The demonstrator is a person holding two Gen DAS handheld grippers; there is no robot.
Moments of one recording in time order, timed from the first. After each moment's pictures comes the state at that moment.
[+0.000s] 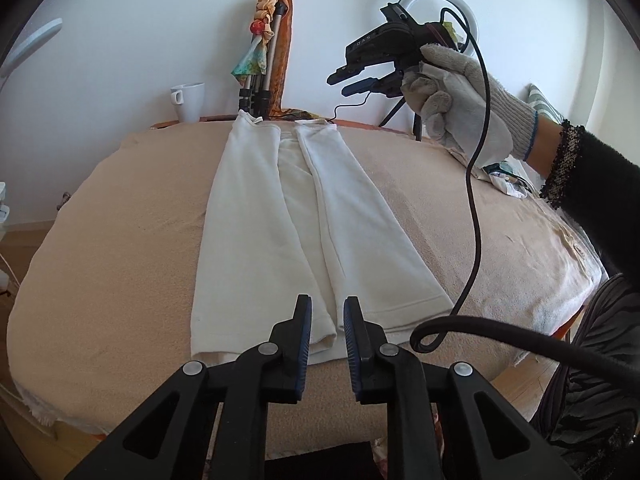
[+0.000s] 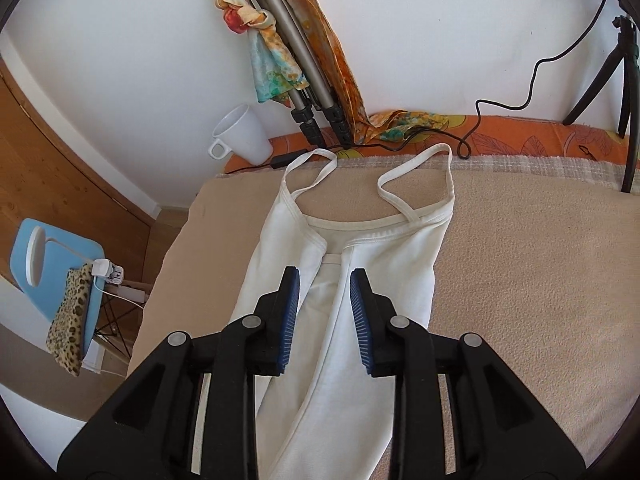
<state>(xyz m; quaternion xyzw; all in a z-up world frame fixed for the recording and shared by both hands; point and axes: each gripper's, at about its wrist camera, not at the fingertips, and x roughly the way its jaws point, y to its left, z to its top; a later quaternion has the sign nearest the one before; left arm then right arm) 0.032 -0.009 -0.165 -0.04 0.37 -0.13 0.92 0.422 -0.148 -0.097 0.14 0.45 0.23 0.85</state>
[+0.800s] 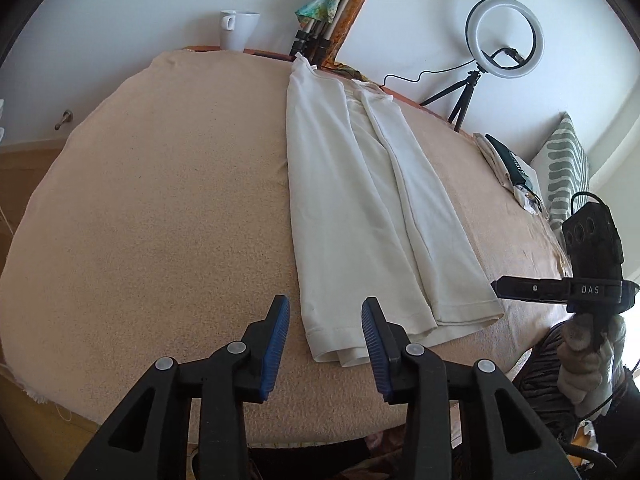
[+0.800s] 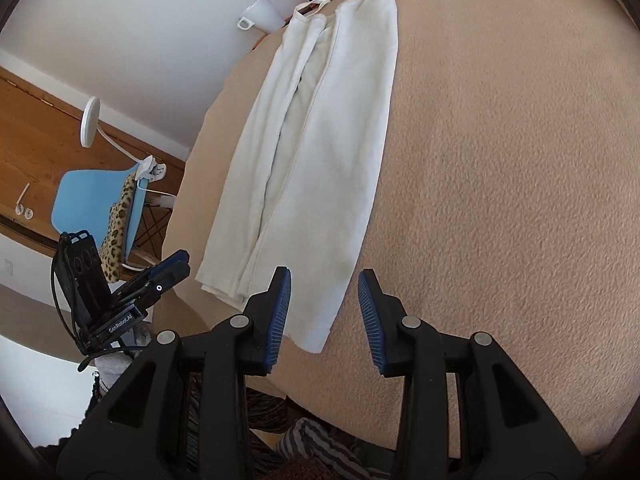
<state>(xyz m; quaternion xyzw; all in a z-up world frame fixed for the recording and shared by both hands) 0.075 0.084 -0.189 -0.15 0.47 -0.14 0.86 0.182 -0.178 -0.197 0.22 0.54 0.27 0.77</state>
